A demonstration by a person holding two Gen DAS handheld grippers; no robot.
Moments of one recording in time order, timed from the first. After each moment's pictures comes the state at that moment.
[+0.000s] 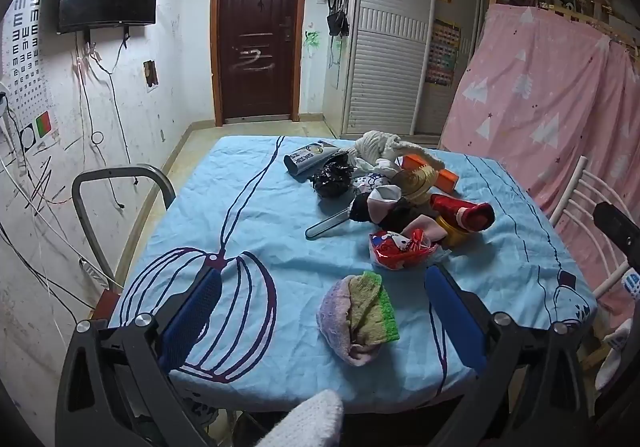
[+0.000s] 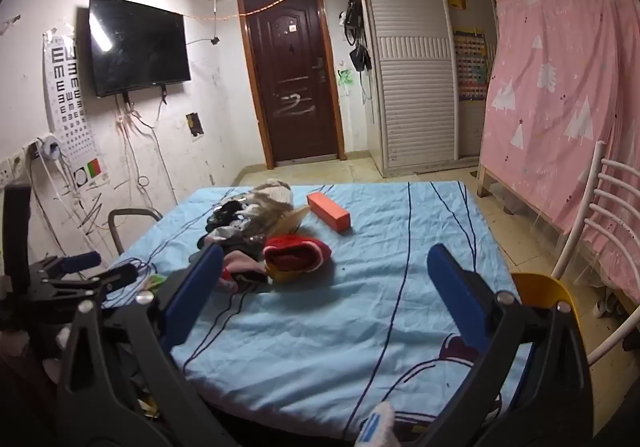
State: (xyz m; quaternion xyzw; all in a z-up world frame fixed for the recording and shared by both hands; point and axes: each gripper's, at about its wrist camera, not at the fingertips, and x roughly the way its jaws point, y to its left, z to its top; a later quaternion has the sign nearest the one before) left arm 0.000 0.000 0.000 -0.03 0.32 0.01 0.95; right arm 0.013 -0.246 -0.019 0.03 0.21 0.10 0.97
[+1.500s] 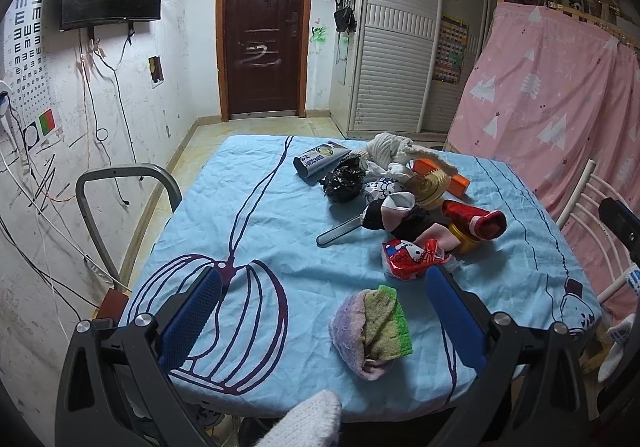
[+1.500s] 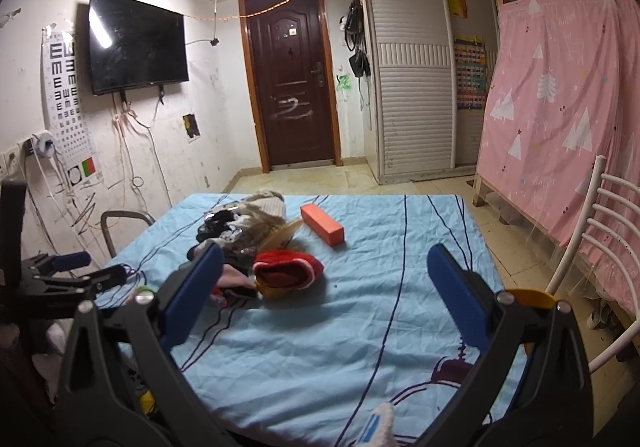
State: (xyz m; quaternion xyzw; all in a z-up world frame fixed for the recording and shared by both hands) left arm 0.013 0.008 0.002 -0.04 0.33 0.02 0.94; right arm 0.026 -0.245 -0.013 0.01 0.19 0.10 0.98
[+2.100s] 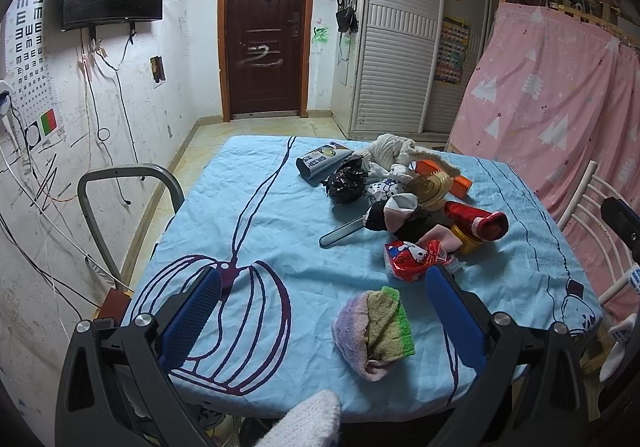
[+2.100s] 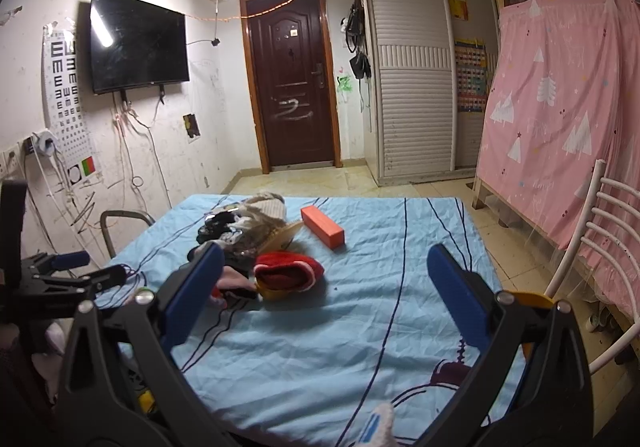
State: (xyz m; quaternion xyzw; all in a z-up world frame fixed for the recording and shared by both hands) left arm 0.013 0.009 0.002 -0.04 0.33 0.02 0.94; right arm 0.027 -0.246 -0.012 0.01 0.19 0.10 0.98
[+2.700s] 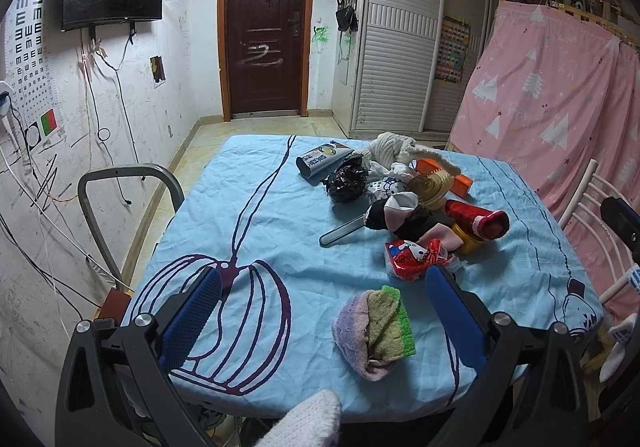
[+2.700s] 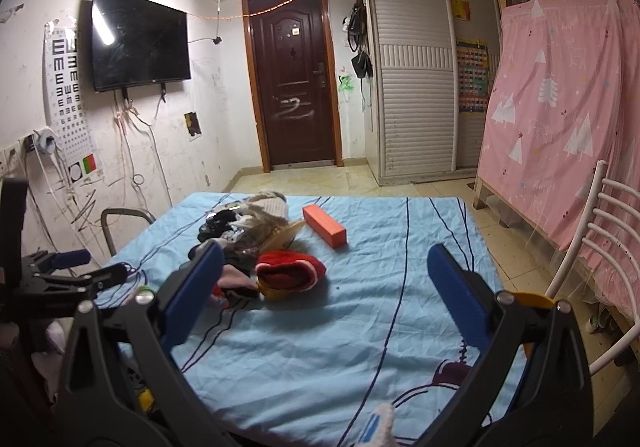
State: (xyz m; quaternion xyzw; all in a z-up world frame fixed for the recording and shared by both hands) left arm 0.013 0.010 0.002 -0.04 0.33 0.02 0.94; right arm 0.027 -0.245 -0.013 0.01 0.19 0.10 0.98
